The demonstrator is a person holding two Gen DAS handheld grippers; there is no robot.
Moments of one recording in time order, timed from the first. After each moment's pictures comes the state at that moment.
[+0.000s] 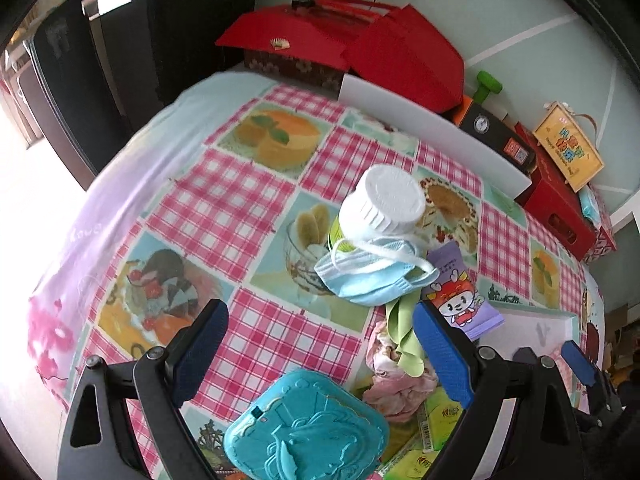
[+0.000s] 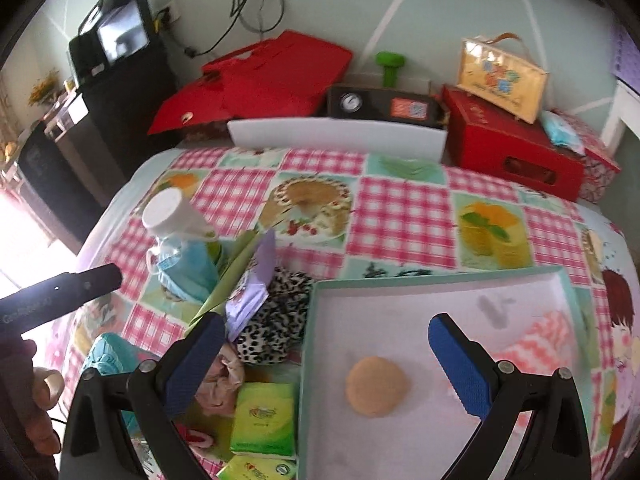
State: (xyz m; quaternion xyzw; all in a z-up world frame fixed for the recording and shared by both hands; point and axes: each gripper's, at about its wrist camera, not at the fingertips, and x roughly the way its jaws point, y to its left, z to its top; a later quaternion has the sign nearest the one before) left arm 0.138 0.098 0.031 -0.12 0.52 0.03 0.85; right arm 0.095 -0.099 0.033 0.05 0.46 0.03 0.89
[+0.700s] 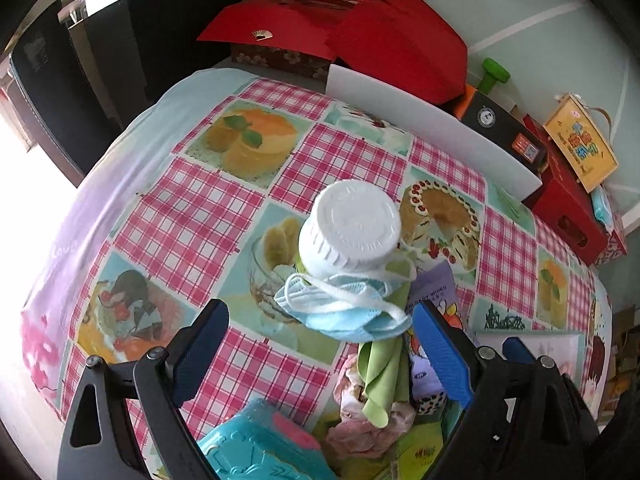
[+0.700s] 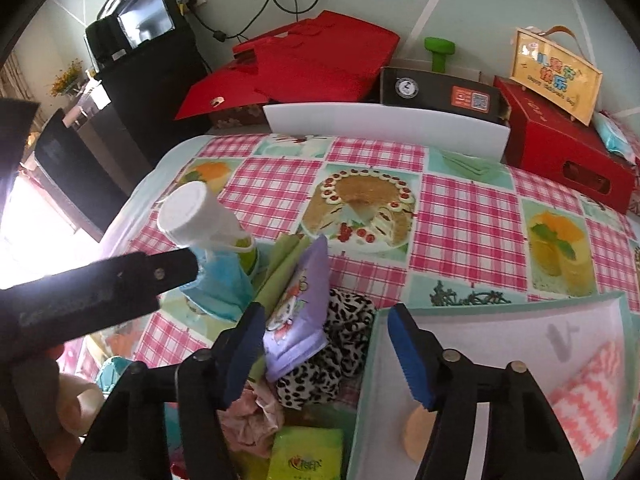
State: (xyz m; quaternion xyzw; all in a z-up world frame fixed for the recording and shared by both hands) left arm 0.177 0.067 0.019 -0.11 0.53 0.04 0.84; right arm 0.135 -0.072 0.010 0.07 0.46 0.10 0.88
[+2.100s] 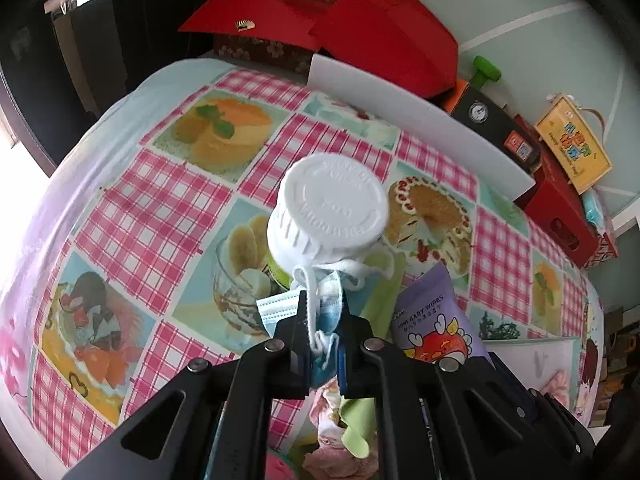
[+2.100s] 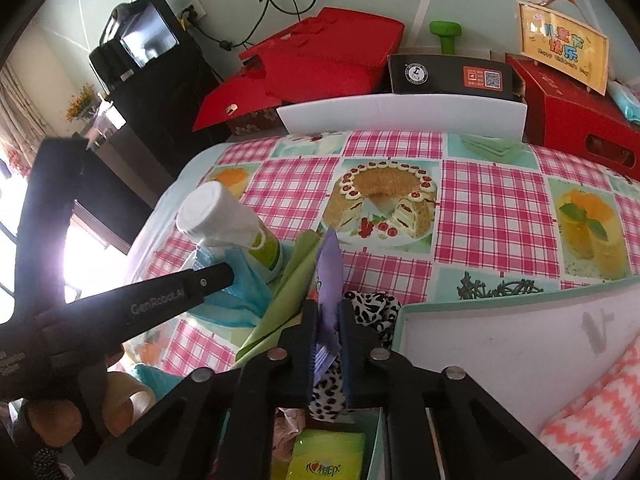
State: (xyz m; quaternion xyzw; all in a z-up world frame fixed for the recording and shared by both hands) left arm 0.188 0.055 0.000 -0.12 0.52 0.01 0.84; right arm 0.138 -0.083 0.002 0.13 0.46 0.14 0.87
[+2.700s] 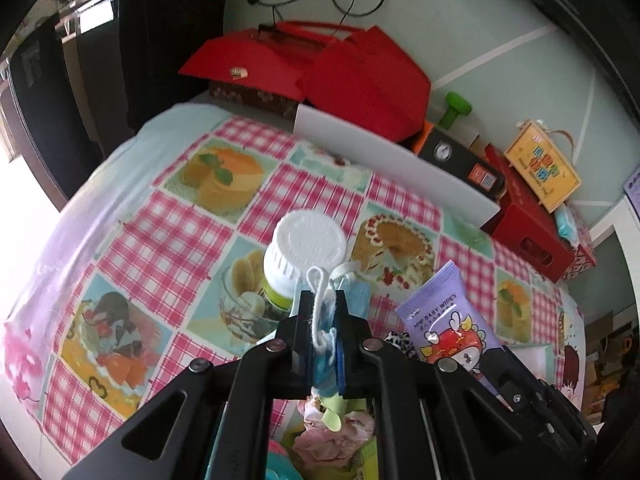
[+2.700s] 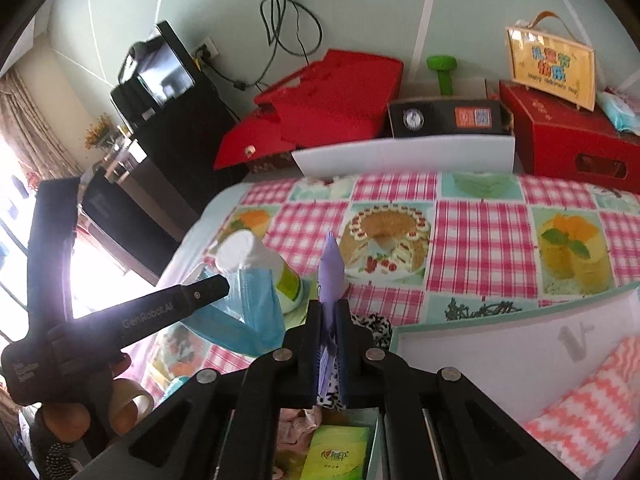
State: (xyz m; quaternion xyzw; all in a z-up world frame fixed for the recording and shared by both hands) left arm 0.162 0.055 0.051 -0.13 0.47 0.00 0.88; right arm 0.115 -0.106 0.045 0.16 0.41 0.16 0.89
